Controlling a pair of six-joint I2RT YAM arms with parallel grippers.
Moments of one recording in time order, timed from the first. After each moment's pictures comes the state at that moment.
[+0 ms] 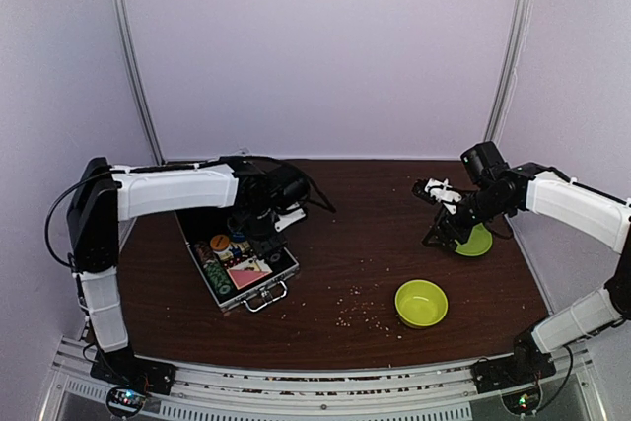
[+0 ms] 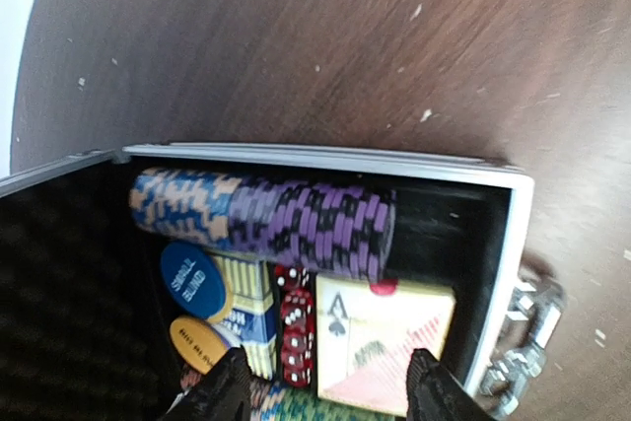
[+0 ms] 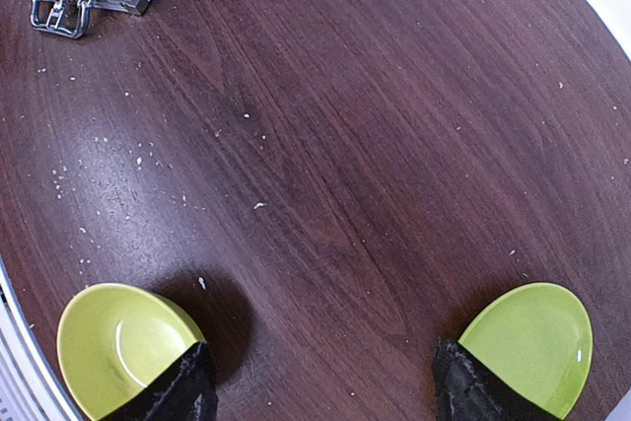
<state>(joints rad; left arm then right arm) -0.88 1.93 1.55 -0.98 -0.34 0.12 0.35 1.34 1.02 -0.69 -0.31 -0.55</state>
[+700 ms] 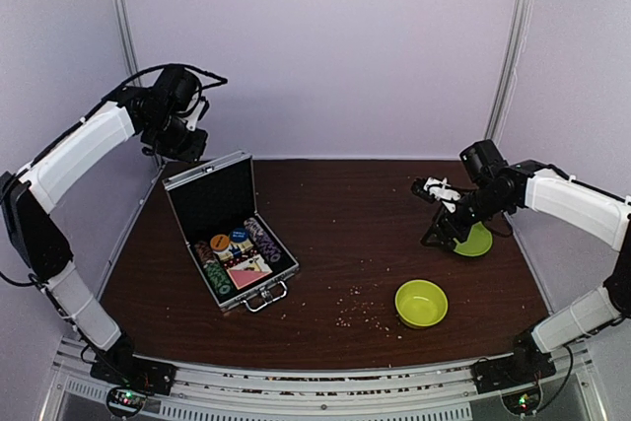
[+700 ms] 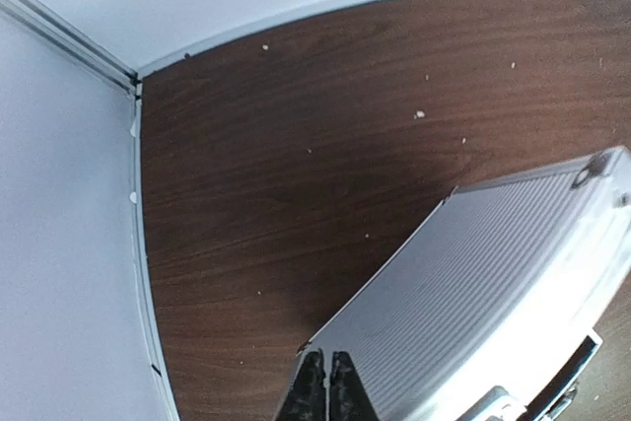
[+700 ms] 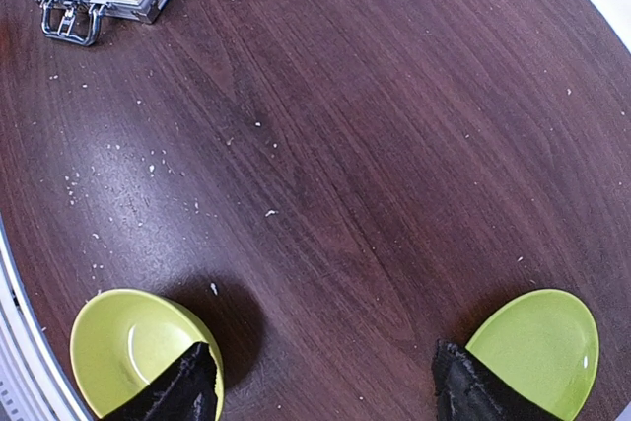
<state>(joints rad) -0.43 1.64 1.74 -1.02 -0.29 -0.08 0.35 1.35 1.04 -0.71 -0.34 -0.54</state>
